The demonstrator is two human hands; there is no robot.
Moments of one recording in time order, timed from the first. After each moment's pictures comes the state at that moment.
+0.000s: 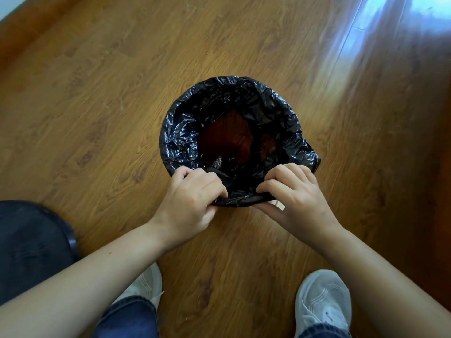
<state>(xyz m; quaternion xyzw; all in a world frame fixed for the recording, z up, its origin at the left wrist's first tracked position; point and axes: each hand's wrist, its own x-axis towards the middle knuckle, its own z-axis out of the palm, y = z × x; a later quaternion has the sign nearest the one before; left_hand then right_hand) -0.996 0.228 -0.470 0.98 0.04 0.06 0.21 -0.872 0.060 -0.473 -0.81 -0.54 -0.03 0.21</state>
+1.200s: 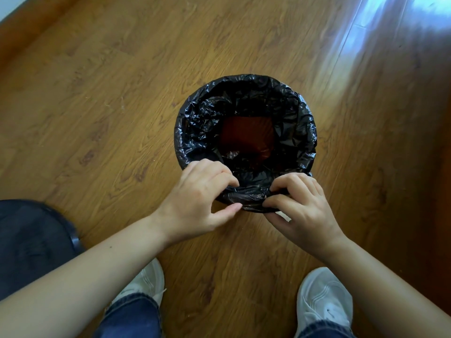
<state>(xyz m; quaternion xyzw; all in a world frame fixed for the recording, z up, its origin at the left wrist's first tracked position) -0.990 0.229 -0.460 0.97 0.01 0.04 0.25 -0.882 0.045 -0.483 -0.79 -0.54 -0.07 0.26</state>
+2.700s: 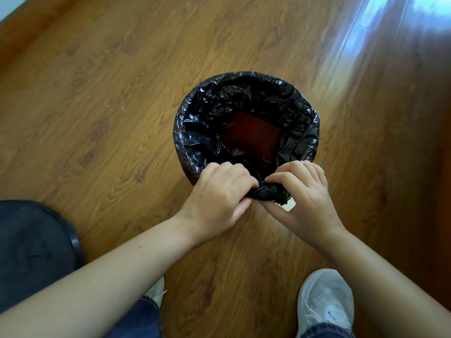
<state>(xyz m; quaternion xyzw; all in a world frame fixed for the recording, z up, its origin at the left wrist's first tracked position) -0.973 0.205 -0.459 0.97 0.00 0.06 0.22 -0.876 0.056 -0.476 -0.84 -0.47 -0.03 0.27</state>
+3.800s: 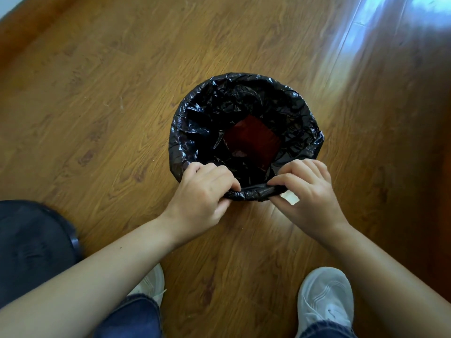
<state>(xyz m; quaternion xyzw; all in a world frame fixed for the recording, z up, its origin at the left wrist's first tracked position) -0.986 0.220 -0.465 0.97 0.04 0.06 0.24 -0.867 0.052 -0.477 -0.83 -0.49 -0.06 0.26</state>
